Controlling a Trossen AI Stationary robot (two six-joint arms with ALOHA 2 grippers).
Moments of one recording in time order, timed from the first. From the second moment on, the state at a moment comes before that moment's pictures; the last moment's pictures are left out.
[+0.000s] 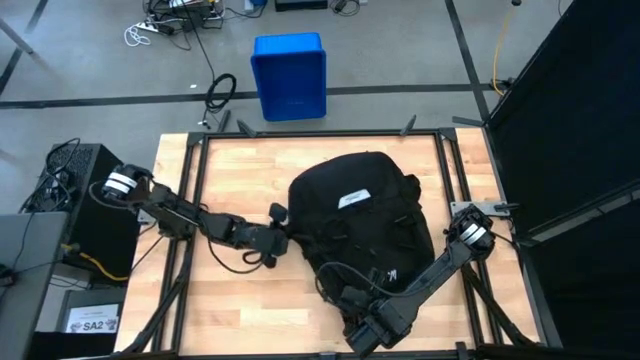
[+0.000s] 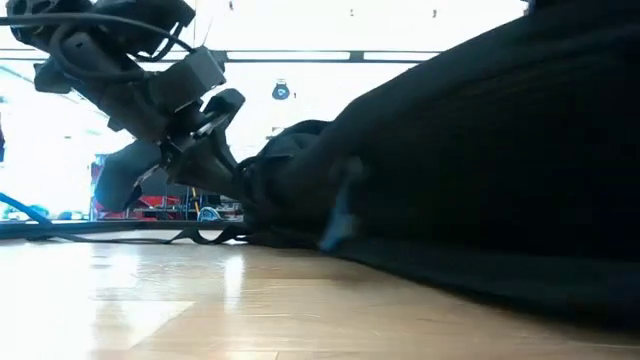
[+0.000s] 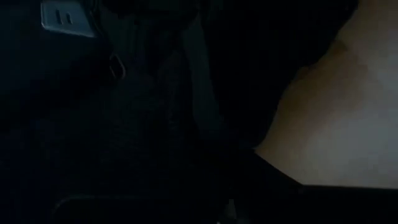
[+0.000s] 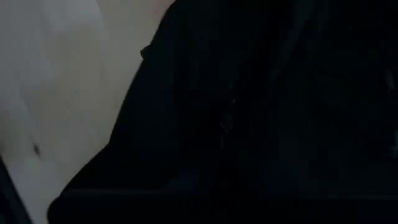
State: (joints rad) left arm -0.27 1.46 0.53 0.24 -0.45 0.44; right arm 0.72 2.17 1.90 -1.24 0.48 1.11
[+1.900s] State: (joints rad) left arm -0.37 1.68 0.77 0.50 -0.12 0.42; right arm 0.58 2.14 1.99 -1.03 0.69 0.66
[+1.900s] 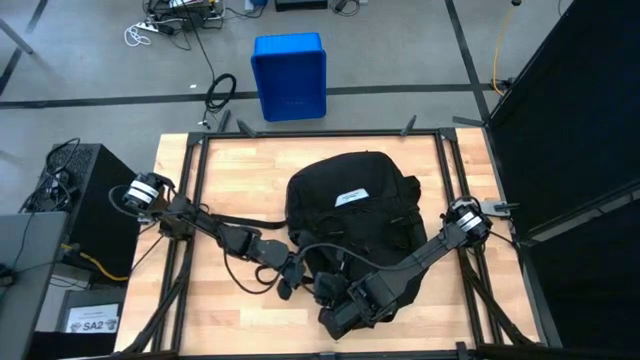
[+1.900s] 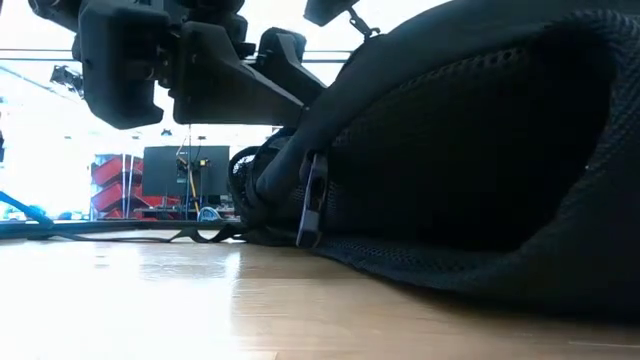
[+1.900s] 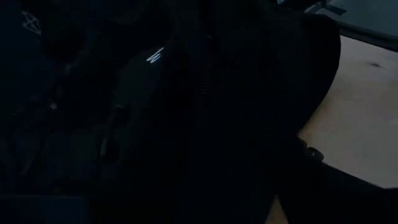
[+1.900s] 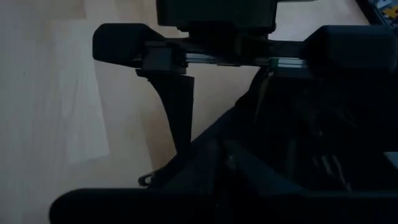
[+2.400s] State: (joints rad) left arm -0.35 1.68 0.77 0.49 -0.18 0.39; right arm 0.57 2.14 2.03 -1.00 0.69 0.60
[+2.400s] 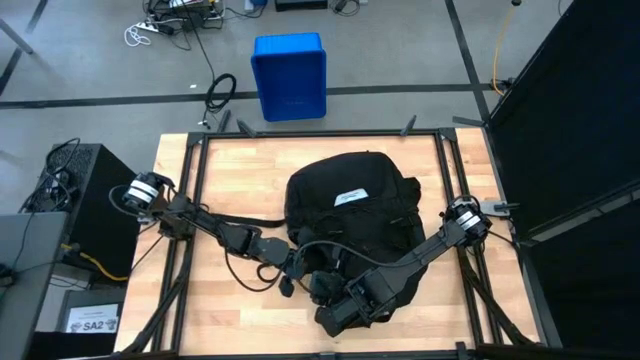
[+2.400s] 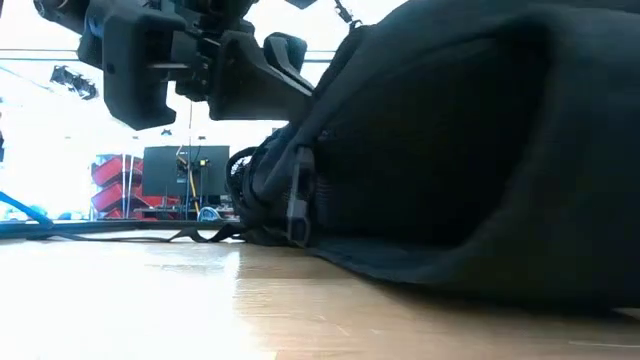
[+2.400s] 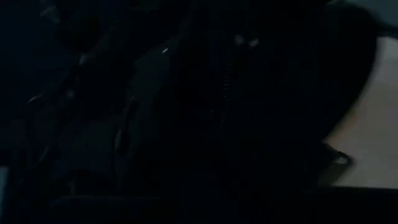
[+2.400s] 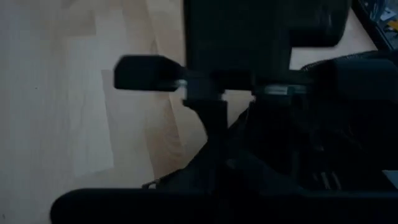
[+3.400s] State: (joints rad) left arm -0.44 0.94 0.46 0.01 -0.53 0.26; right arm 0.80 2.14 2.03 -1.57 0.61 1.43
